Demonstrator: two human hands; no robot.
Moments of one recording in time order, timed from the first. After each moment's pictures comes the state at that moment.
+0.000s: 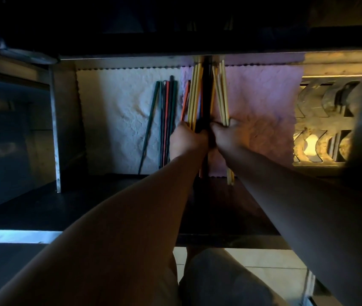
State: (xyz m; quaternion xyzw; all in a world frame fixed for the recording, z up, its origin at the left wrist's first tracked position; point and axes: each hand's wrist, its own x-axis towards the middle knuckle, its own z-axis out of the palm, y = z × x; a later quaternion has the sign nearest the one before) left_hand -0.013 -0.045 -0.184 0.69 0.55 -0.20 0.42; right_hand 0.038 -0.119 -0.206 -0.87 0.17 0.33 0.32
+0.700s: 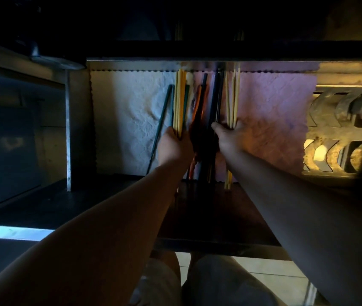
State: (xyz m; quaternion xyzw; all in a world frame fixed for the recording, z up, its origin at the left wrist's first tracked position) left_hand -0.042 -0.009 -0.186 0.69 0.56 -0.14 0.43; right_hand 0.036 -0.100 -0.207 -0.84 0.21 0.33 0.37
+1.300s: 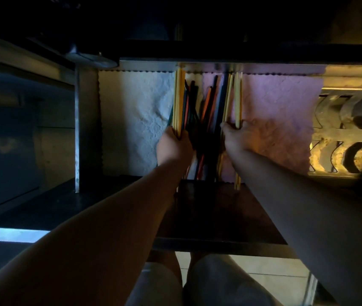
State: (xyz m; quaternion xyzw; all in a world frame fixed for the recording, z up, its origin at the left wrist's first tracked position) left_hand -0.052 0.014 -0.185 0.69 0.56 -0.14 0.43; right_hand 0.037 -0.096 -0.209 -0.90 0.18 0.30 0.28
